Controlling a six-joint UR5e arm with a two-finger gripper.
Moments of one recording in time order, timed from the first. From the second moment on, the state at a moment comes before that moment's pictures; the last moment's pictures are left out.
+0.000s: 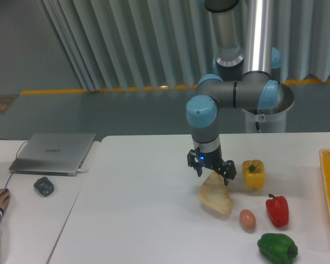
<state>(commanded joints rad) 2.04 -1.90 -1.72 -1.13 1.62 0.29</state>
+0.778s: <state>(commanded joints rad) 2.04 -1.92 -1.72 -1.16 1.62 0.32</state>
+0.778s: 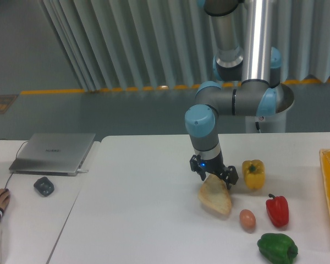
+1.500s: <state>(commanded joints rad) 2.06 -1.84 -1.60 -1.35 1.59 0.43</state>
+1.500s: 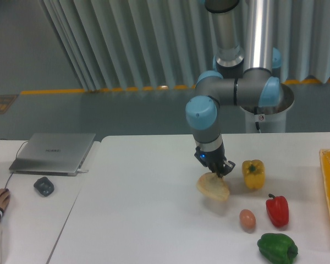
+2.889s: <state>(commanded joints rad) 2.58 -1.81 -1.51 -1.38 1.56 1.53</state>
